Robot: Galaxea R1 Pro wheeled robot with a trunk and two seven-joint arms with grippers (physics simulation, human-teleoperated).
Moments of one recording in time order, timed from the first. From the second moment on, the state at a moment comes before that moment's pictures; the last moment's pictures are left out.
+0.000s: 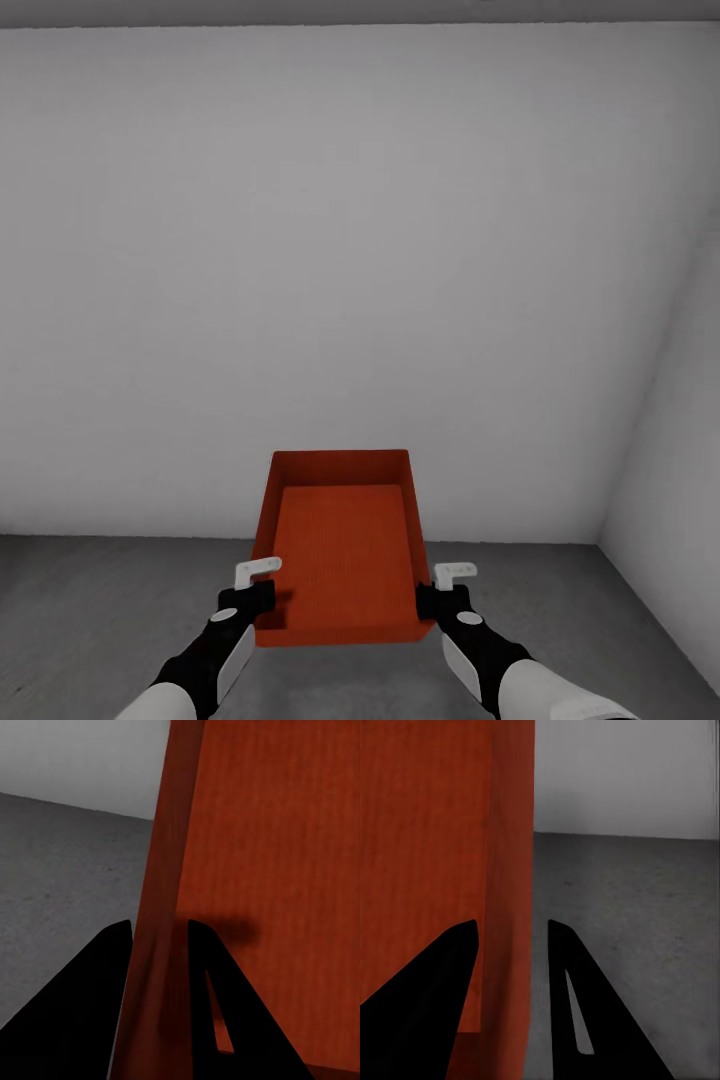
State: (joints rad) left arm -0.55 -0.08 0.04 -0.42 0.08 0.02 0.18; right arm -0.65 0.13 0.11 -0.16 -0.05 -0.12 -0.10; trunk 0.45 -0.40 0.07
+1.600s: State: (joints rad) left arm -0.55 -0.08 0.04 -0.41 0.08 0.02 0.18; right arm -0.65 0.13 0.11 -0.16 -0.05 -0.12 -0.10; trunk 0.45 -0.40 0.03
